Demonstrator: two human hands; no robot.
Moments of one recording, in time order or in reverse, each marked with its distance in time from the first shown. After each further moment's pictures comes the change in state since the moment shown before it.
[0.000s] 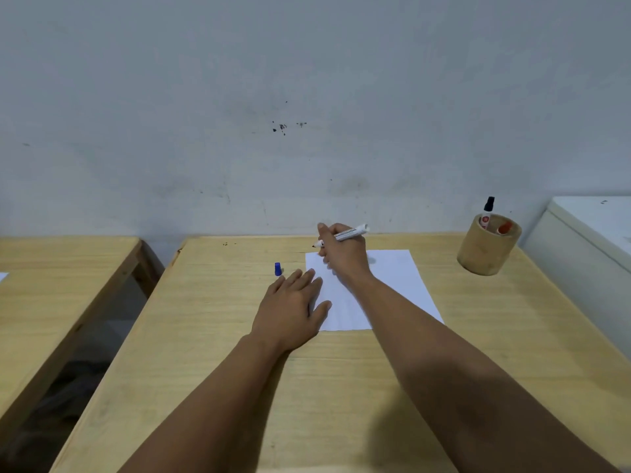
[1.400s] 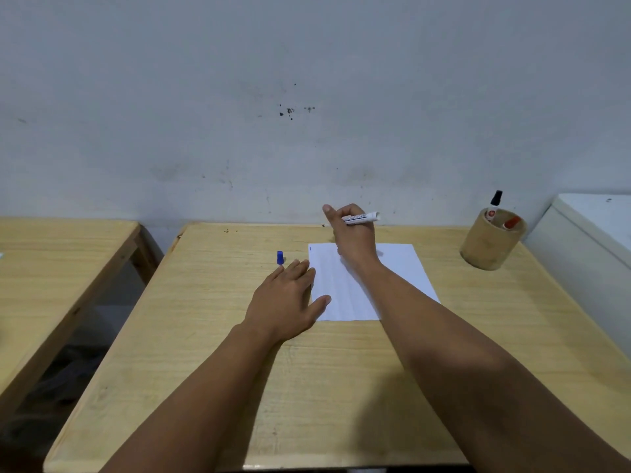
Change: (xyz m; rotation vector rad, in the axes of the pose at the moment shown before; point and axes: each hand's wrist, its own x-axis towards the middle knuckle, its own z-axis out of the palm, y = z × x) left_hand -0.011 -0.002 -0.016 -0.018 0.031 0.011; right_hand -0.001 -0.012 -0.006 0.003 0.056 -0.077
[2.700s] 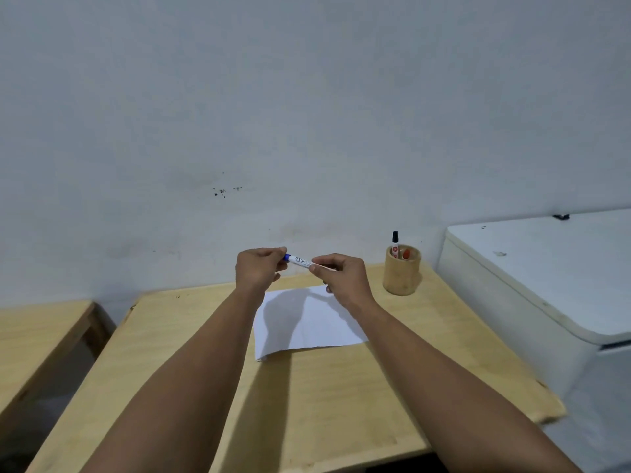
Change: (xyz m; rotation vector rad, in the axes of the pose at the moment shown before) left_hand 0.103 0.096 -0.076 -1.143 0.260 -0.530; right_hand -0.048 -0.040 -0.128 0.054 0.005 -0.131
